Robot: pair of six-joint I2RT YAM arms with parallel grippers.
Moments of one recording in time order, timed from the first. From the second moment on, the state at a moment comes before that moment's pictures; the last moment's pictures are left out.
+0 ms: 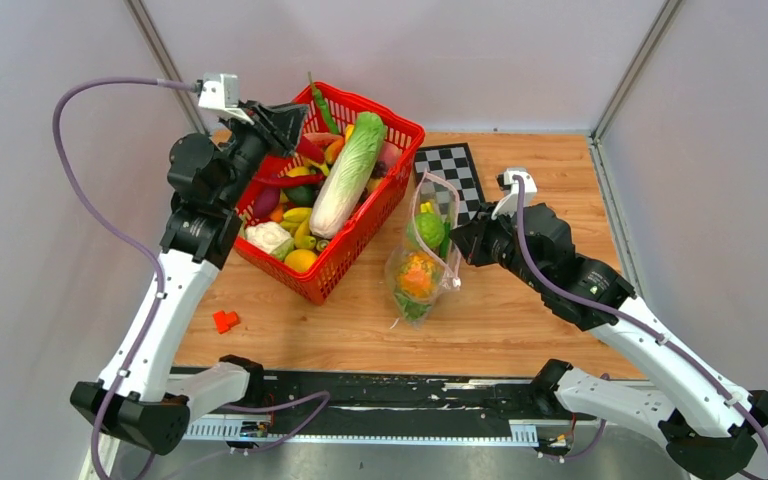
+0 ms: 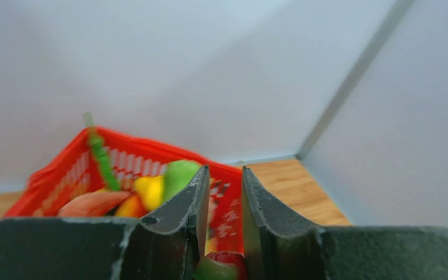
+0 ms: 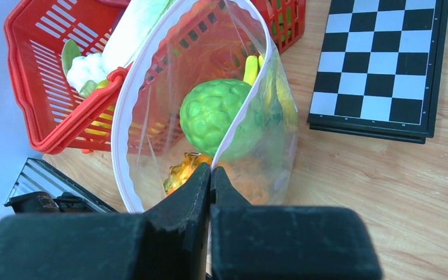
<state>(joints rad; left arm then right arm) -0.26 1.11 1.27 0.04 0.09 -0.35 0.80 0.91 1.11 -0.56 0.21 0.51</state>
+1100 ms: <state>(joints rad) -0.74 1.36 1.19 0.36 0.51 -0.80 0.80 0.86 1.10 -0.54 0.22 0.51</state>
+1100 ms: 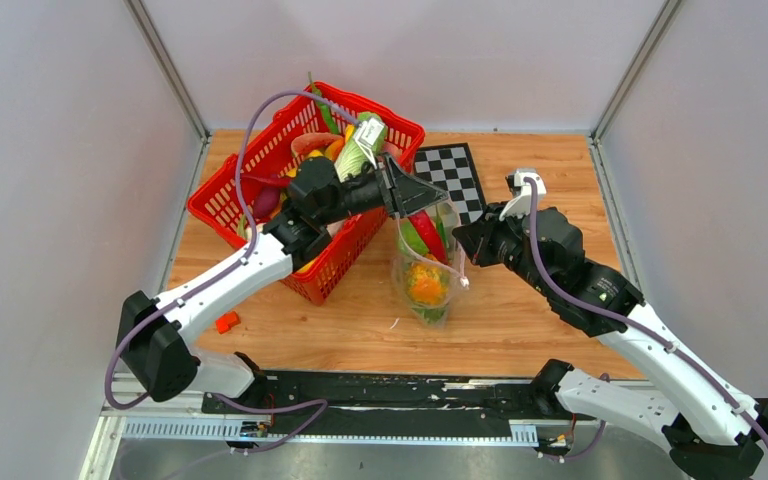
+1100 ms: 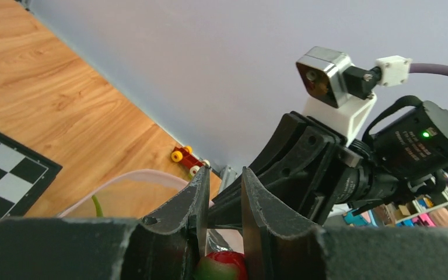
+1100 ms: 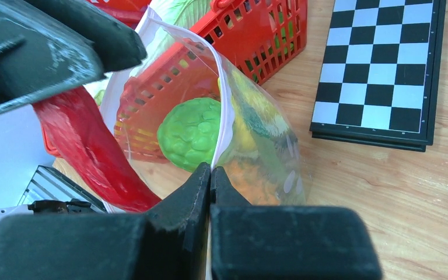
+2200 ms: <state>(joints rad) -0.80 1.33 1.45 -0.23 0.17 -0.24 0.80 0.85 1.10 -0.54 0.21 0.50</state>
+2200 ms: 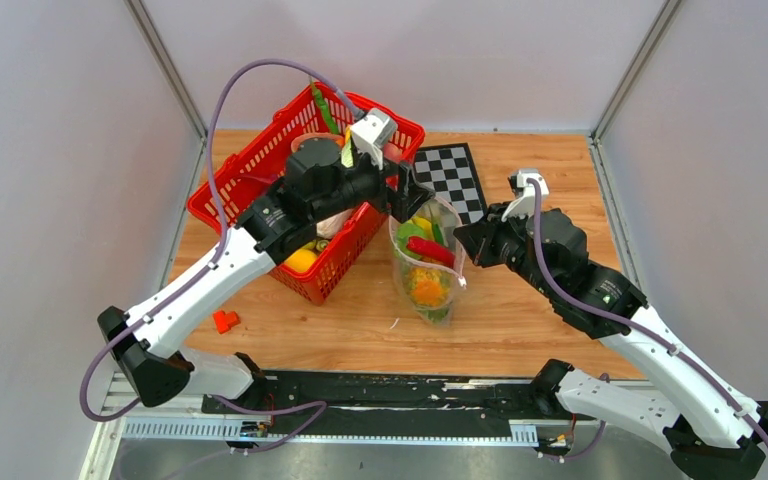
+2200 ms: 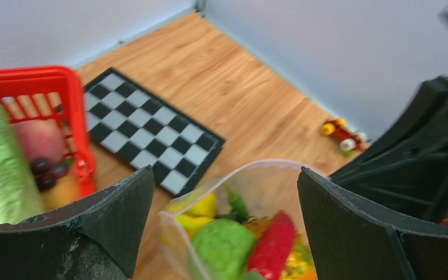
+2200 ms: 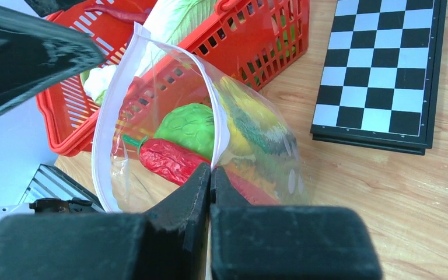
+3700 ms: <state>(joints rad) -0.77 1.62 1.79 -0.73 0.31 0.43 0.80 0.60 0.99 -0.53 0.25 0.34</state>
